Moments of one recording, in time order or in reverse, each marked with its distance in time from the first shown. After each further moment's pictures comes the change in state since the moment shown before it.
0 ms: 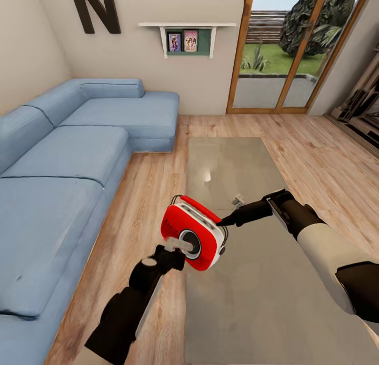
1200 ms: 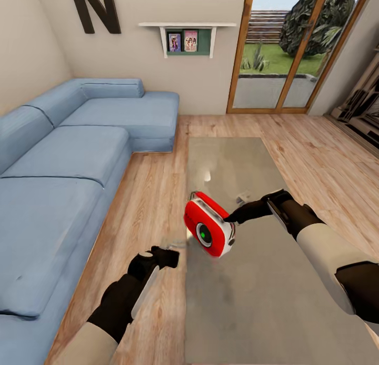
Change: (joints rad) left arm -0.110 0.063 -0.018 0.200 0.209 -0.011 0.098; right arm 0.000 0.001 0.021 0.000 0.014 -0.010 -0.339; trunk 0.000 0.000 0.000
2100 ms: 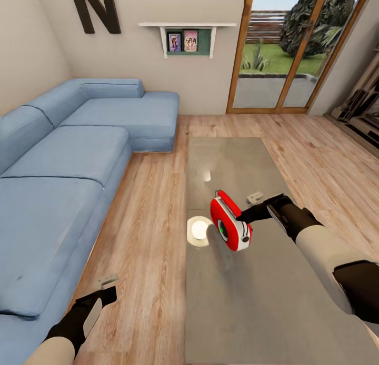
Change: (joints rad) left arm 0.004 0.170 0.568 0.589 0.009 -0.398 0.051; right arm 0.001 0.007 -0.003 0.073 -0.024 0.022 -0.382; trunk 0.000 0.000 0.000
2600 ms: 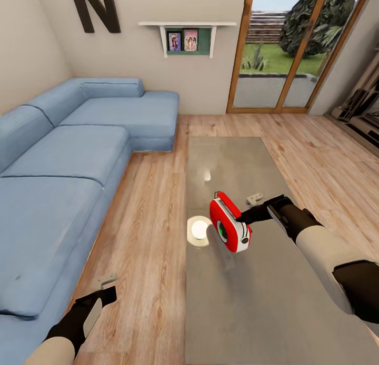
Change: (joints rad) left arm 0.000 0.000 0.001 0.000 -0.001 0.000 0.005; right arm 0.000 0.000 -0.004 0.015 -0.003 -0.008 0.017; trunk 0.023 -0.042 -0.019
